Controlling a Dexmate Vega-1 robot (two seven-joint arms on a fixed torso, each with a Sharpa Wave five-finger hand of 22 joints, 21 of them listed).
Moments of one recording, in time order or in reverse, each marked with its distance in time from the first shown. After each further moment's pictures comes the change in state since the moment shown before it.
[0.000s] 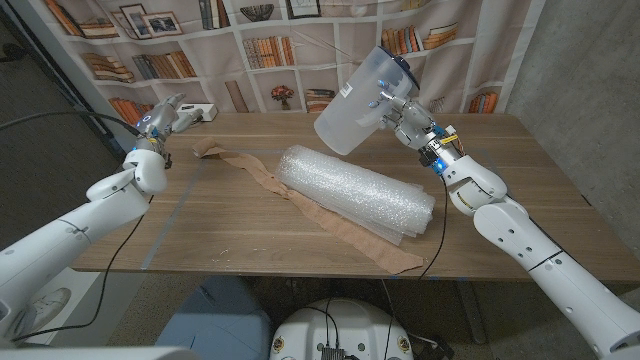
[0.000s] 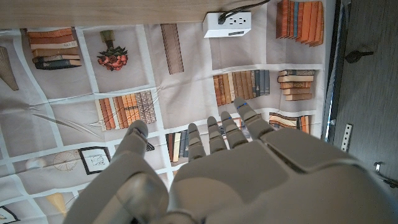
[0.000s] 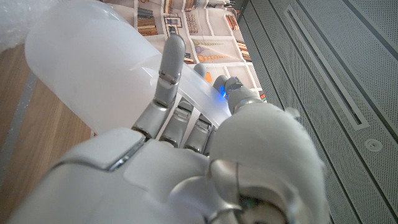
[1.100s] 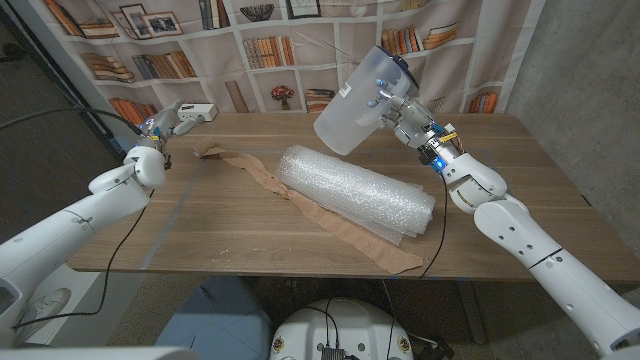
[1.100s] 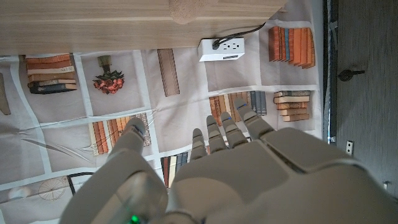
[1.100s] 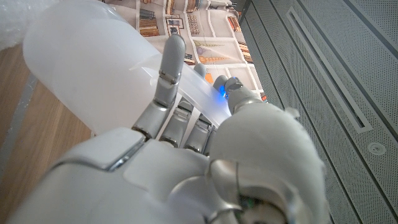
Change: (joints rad) left arm -0.094 -0.007 0.074 0.093 -0.008 0.010 -0.102; left_hand 0.033 -0.001 -0.009 0.000 0.000 -0.079 0.061 -0.009 0.000 0.020 -0.005 0.000 0.000 0.000 0.000 -0.008 0.000 -0.003 -0.003 -0.008 0.000; right arm 0.014 -0.006 -0.004 -0.002 -0.002 -0.016 -0.006; right_hand 0.000 0.000 0.000 0.000 0.000 0.000 0.000 -0.005 0.005 -0.002 0.002 -0.008 0.004 0.002 0.000 -0.012 0.001 0.000 0.000 -0.006 0.000
